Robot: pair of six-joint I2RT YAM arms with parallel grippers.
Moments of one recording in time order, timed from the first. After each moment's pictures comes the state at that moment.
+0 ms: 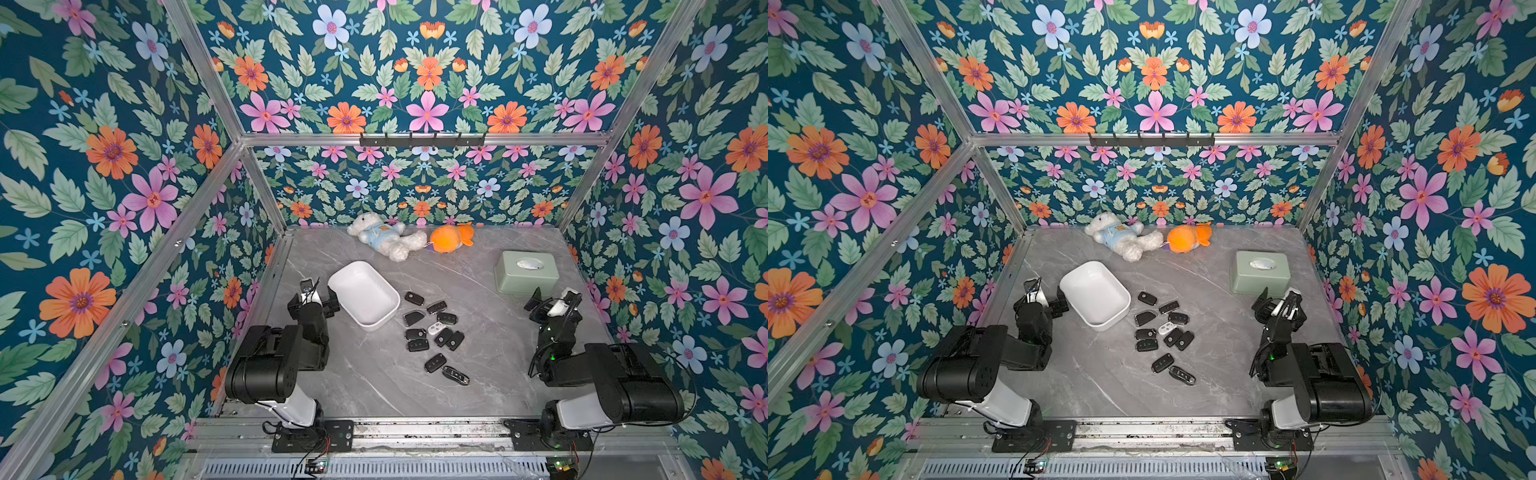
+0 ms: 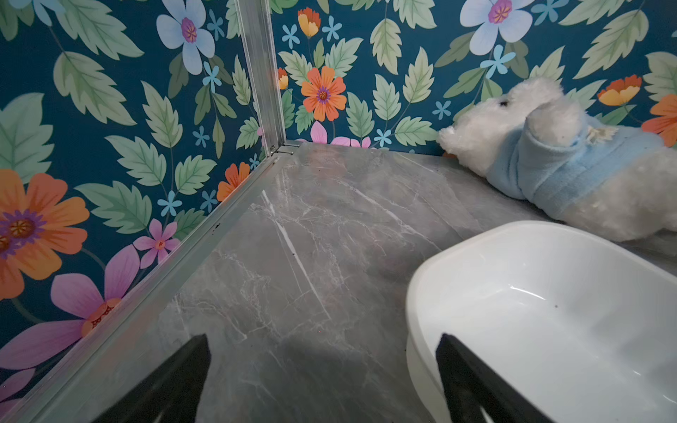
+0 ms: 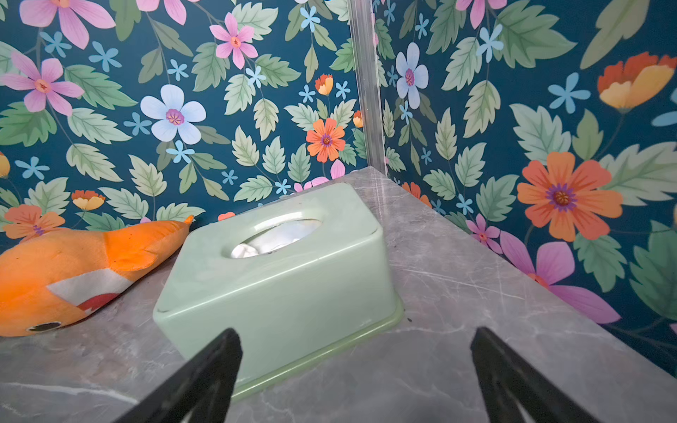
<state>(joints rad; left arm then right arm) -0.05 1.60 0.28 1.12 -0.33 -0.04 0.04 1.46 0.12 1.27 0.39 0.21</state>
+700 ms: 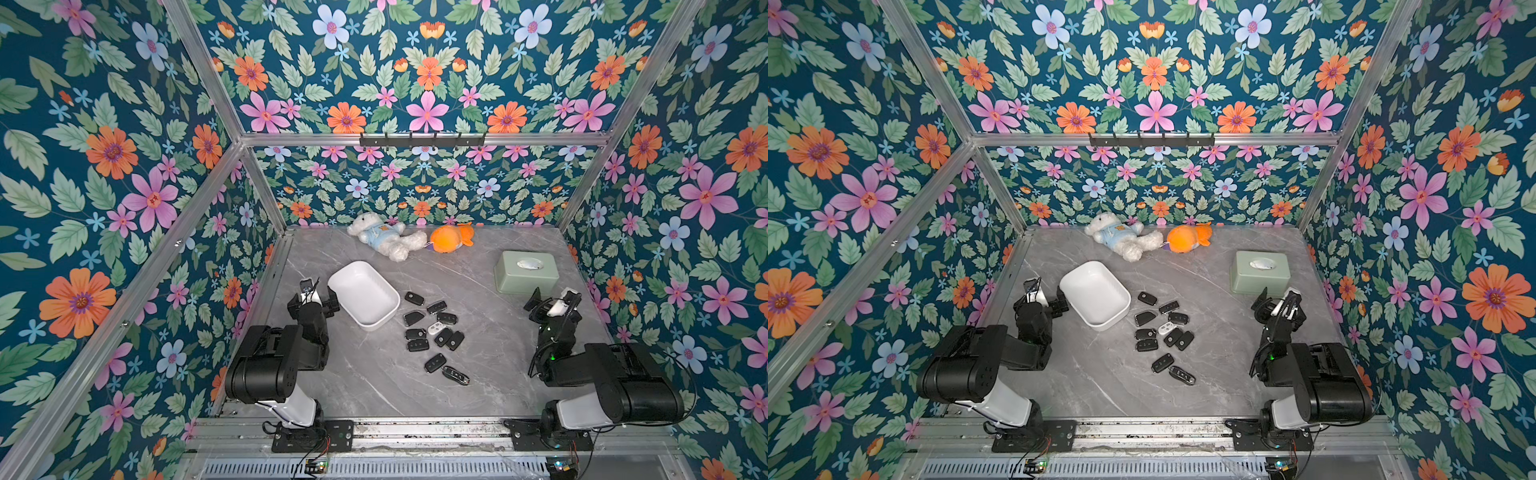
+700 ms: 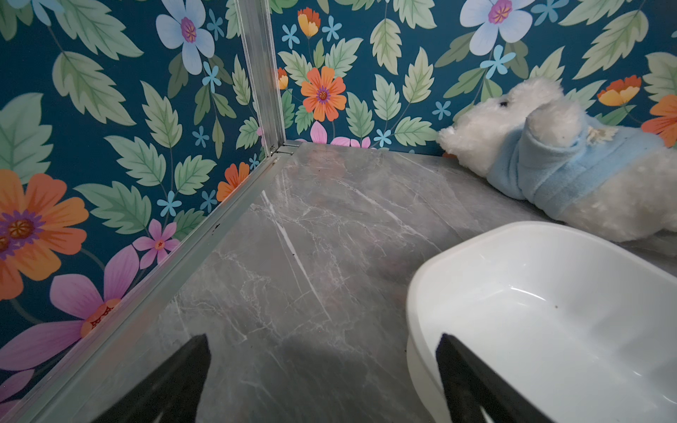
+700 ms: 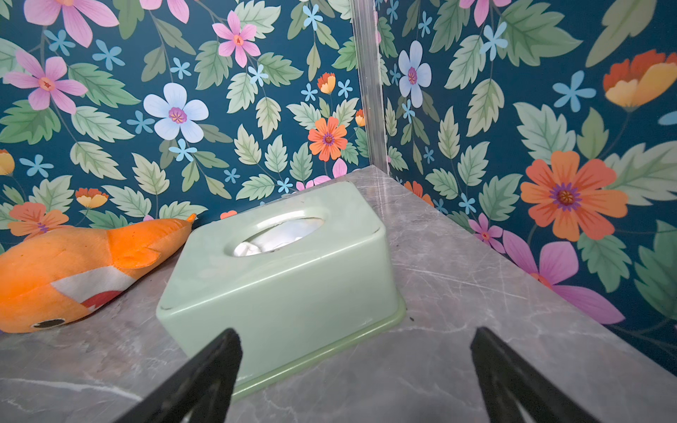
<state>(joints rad) -0.05 1.60 0.28 1.12 -0.33 -0.04 0.04 1.46 0.12 1.27 0.38 0.21</state>
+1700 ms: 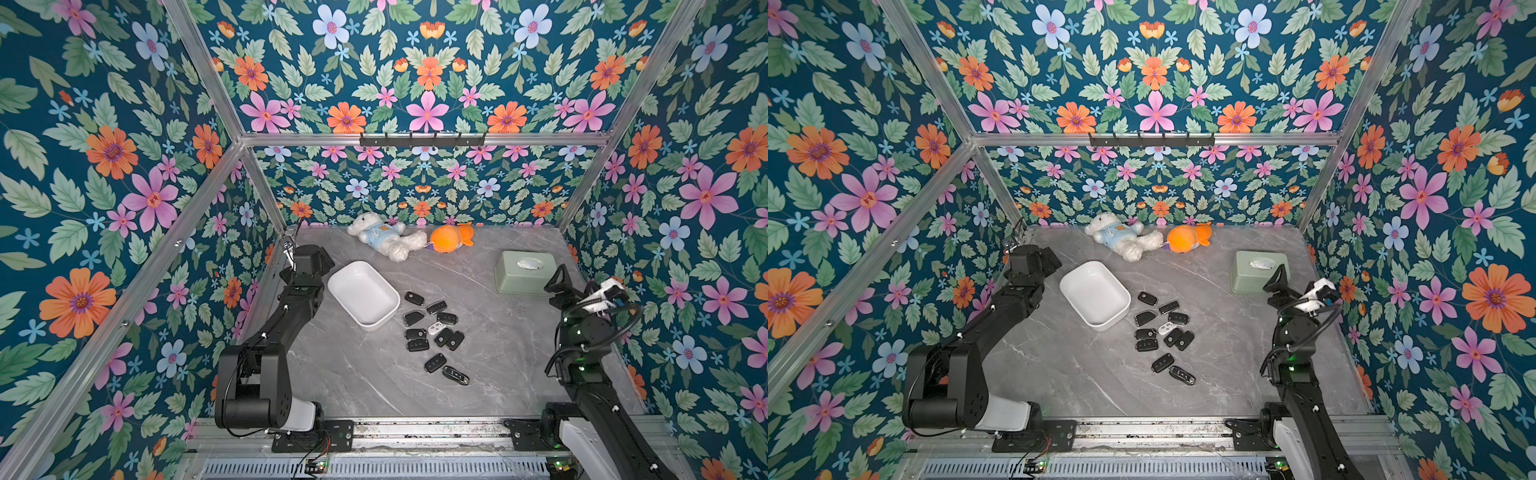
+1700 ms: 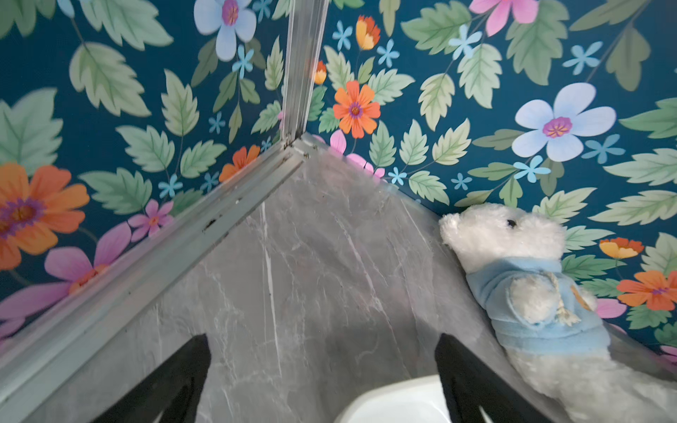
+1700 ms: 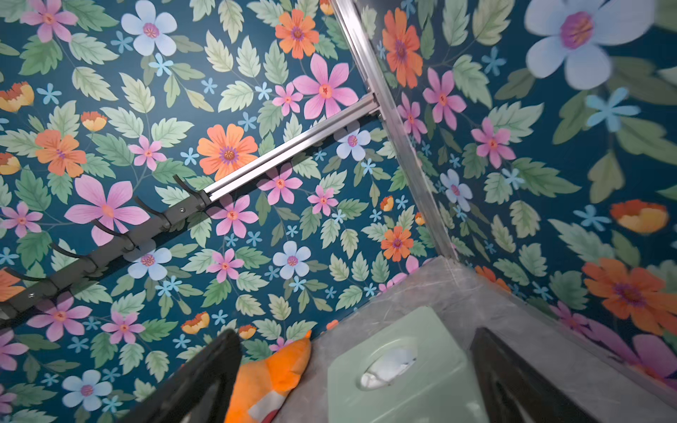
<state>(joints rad) -0.07 1.44 0.93 -0.01 -0.38 -0.54 0.03 0.78 0.42 0.50 0.24 0.48</state>
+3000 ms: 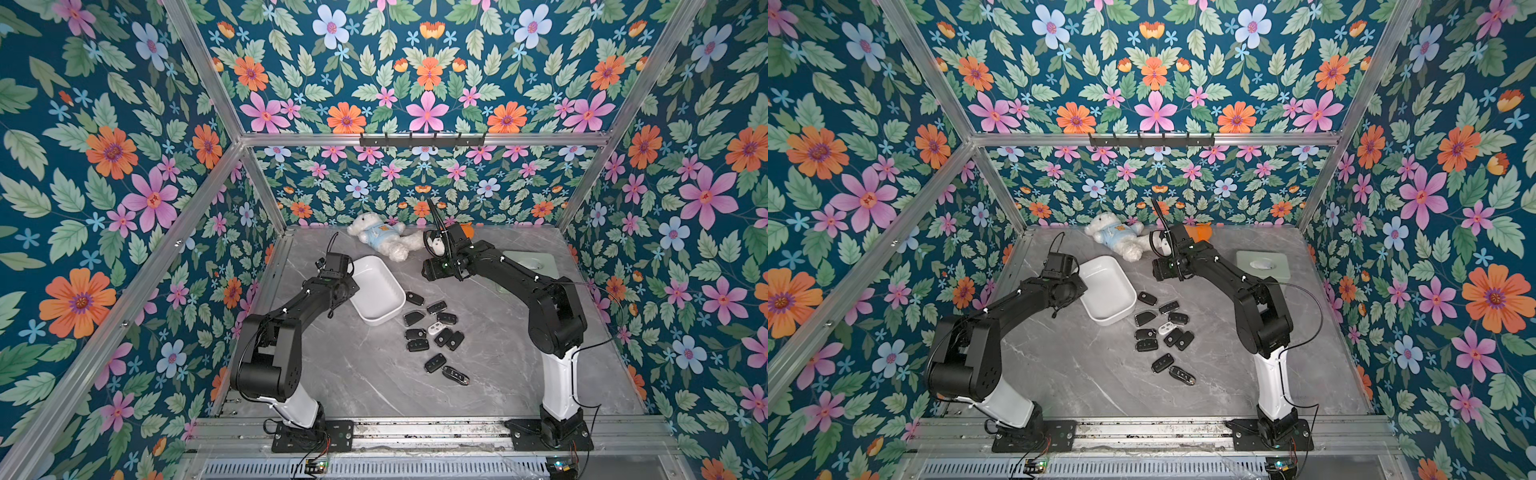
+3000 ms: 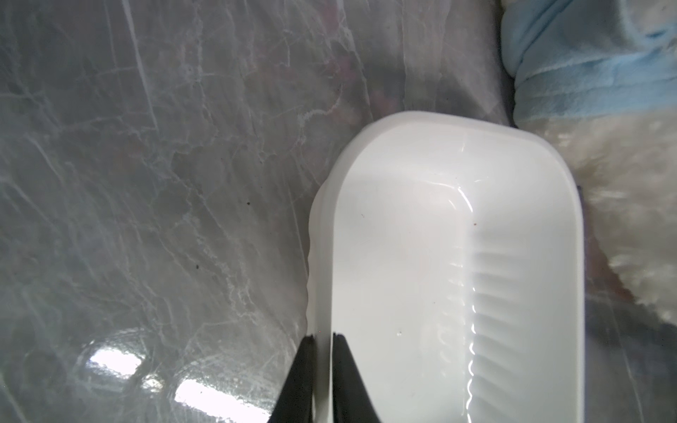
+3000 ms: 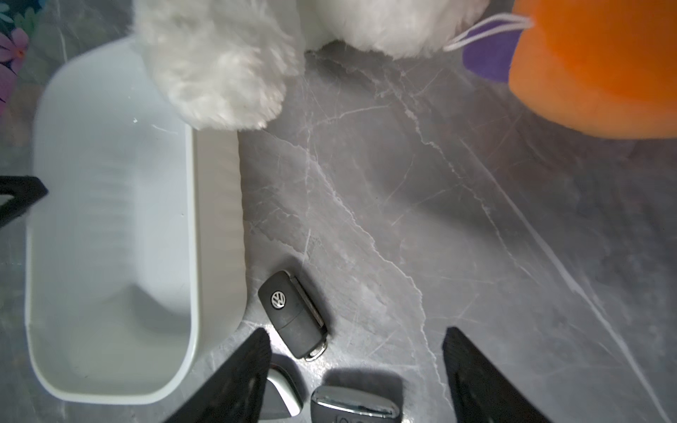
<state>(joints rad) -0.21 1.63 1.02 -0.37 -0.10 -0.72 0.56 2.08 1.73 -0.63 -0.16 0.17</state>
